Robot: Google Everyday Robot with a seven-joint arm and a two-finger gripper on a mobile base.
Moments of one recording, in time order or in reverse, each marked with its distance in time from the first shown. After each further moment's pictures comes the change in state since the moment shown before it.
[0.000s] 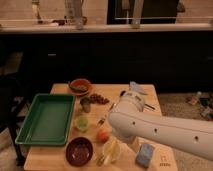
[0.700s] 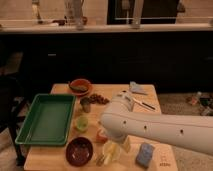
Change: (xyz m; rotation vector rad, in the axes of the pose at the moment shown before) arm -0.019 -0.032 0.019 0.038 -0.036 -0.037
